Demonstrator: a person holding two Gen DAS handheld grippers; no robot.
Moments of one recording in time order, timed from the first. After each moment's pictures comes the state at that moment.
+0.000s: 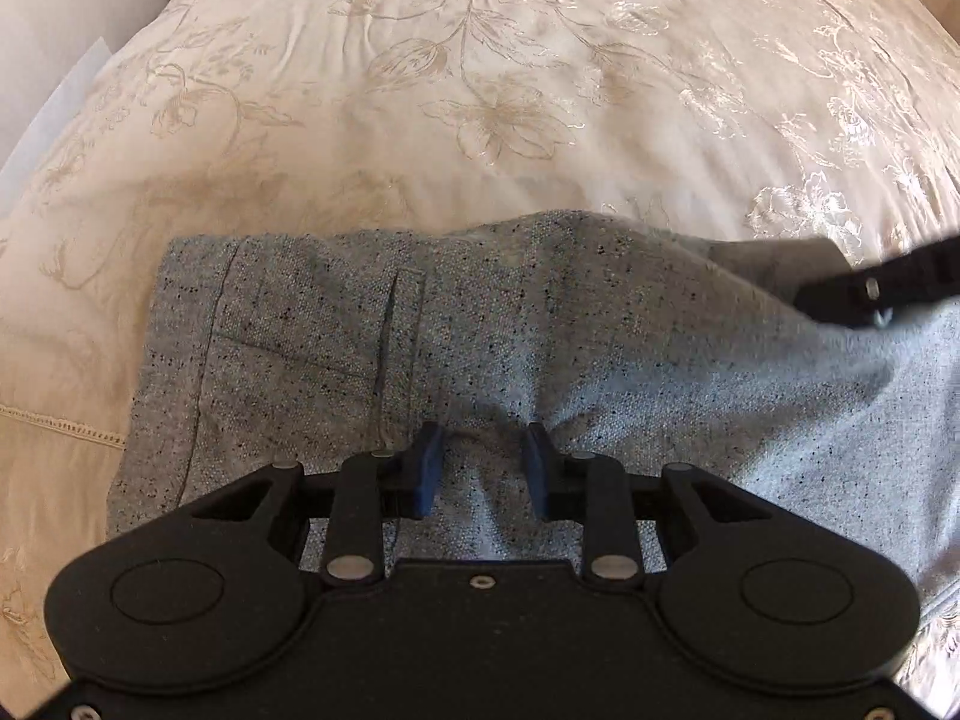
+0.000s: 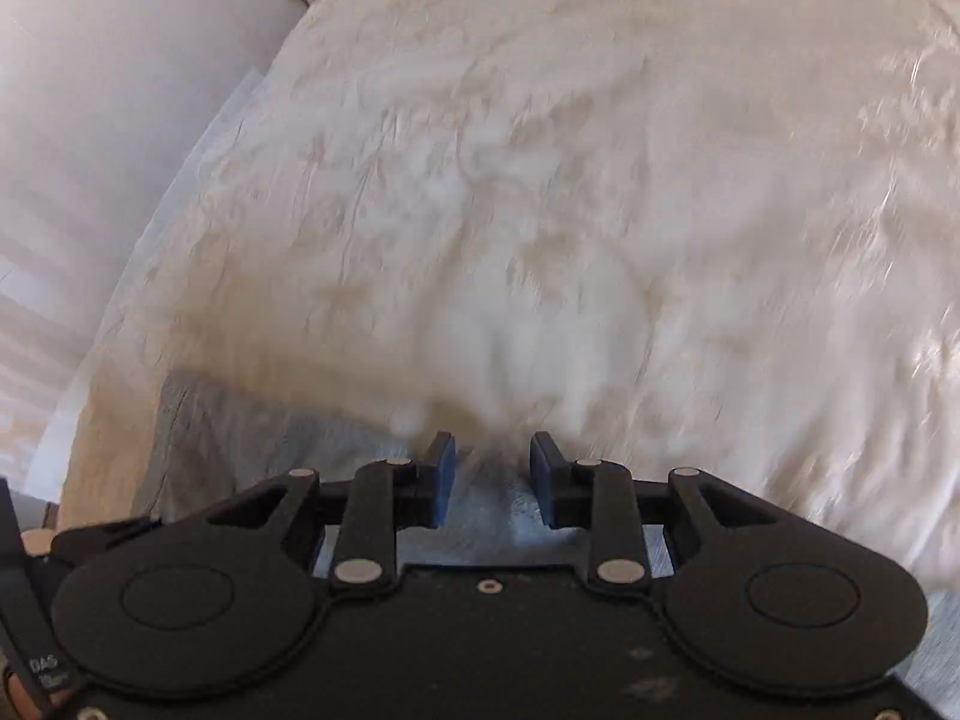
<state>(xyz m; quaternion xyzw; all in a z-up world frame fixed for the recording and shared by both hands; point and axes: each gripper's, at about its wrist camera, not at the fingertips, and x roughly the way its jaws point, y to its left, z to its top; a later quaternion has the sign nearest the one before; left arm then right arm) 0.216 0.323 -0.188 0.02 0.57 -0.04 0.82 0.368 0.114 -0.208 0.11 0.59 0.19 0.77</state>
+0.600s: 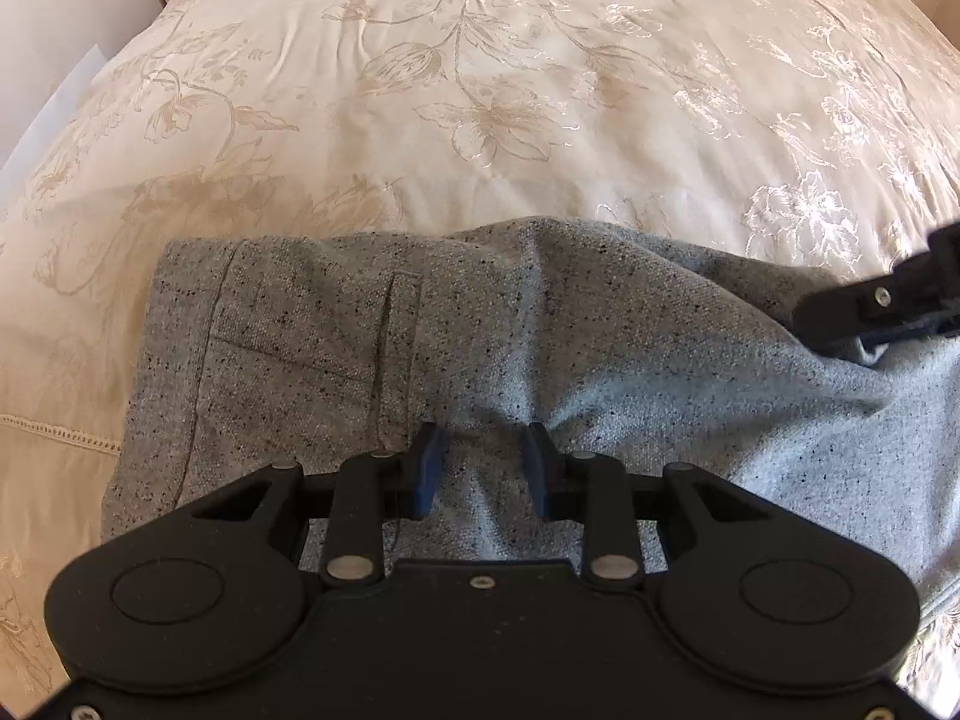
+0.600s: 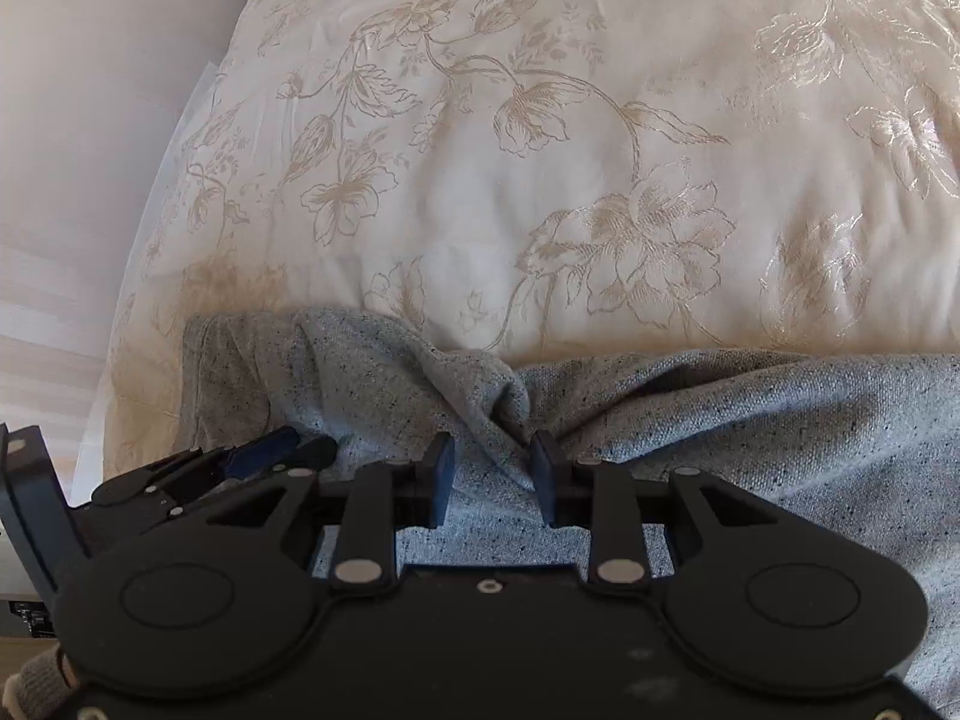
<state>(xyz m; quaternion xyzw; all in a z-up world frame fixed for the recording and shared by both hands) 0.214 0.322 -0.190 0.03 0.56 -0.05 0.83 0.318 0.114 -0.206 0.18 0.63 0.14 0.74</state>
